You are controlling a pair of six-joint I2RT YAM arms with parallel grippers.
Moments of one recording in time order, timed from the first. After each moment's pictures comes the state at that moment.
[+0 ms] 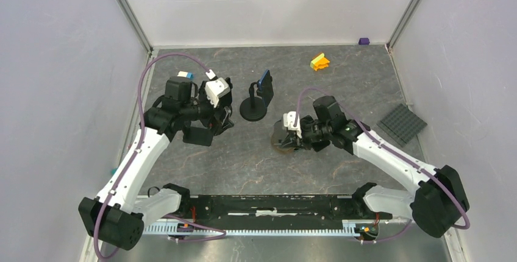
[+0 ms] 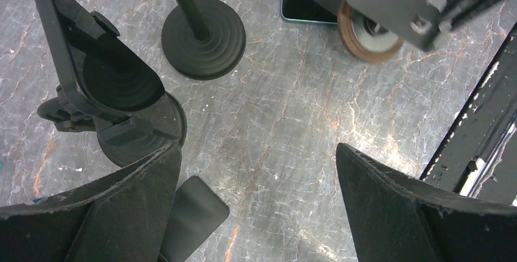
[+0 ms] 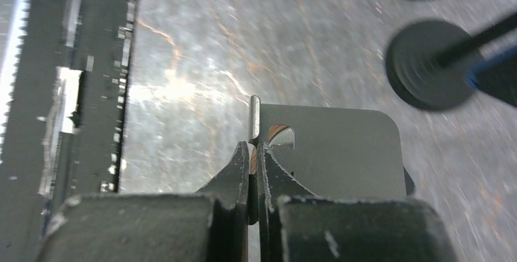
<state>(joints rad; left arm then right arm) -0.30 1.05 1.03 -0.66 0.53 0.39 0.57 1.16 0.76 -0.32 -0.76 -0.66</state>
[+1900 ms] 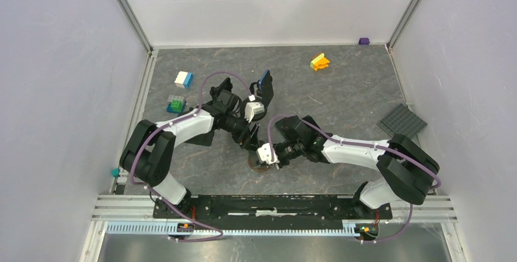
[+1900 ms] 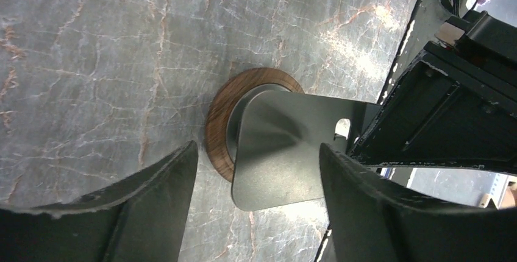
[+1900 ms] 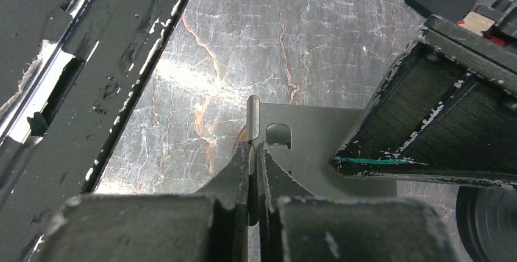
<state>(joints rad) -0.51 1.60 0.89 -0.38 0.76 0.17 0.89 1.47 0.67 0.04 -0.75 -0.85</state>
